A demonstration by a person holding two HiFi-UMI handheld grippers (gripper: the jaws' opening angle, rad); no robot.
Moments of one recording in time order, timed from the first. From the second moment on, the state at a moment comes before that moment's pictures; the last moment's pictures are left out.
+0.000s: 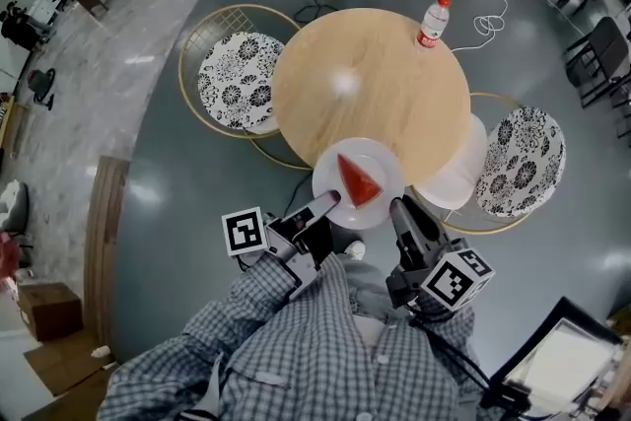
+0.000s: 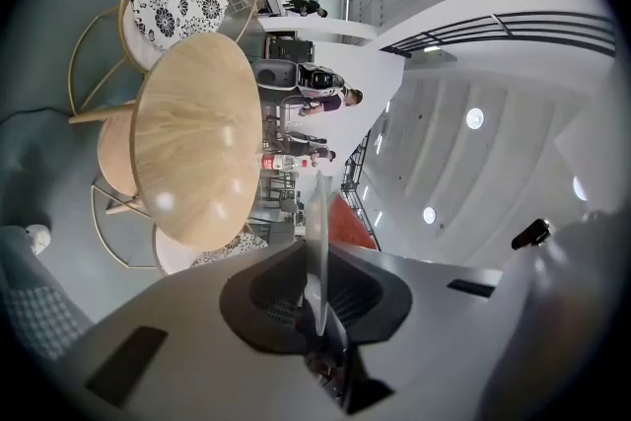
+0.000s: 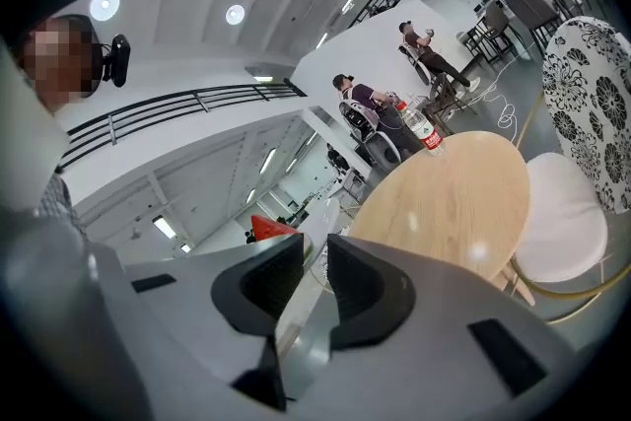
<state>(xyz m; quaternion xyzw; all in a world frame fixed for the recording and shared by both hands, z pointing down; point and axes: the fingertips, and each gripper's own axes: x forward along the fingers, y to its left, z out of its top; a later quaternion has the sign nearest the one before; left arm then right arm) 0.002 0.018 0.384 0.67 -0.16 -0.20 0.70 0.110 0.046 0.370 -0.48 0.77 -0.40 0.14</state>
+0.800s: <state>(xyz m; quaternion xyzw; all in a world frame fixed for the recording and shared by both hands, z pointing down) 0.027 0.011 0.402 0.66 -0.19 -0.21 0.70 0.138 0.033 0.389 -0.47 0.76 -0.42 0.14</state>
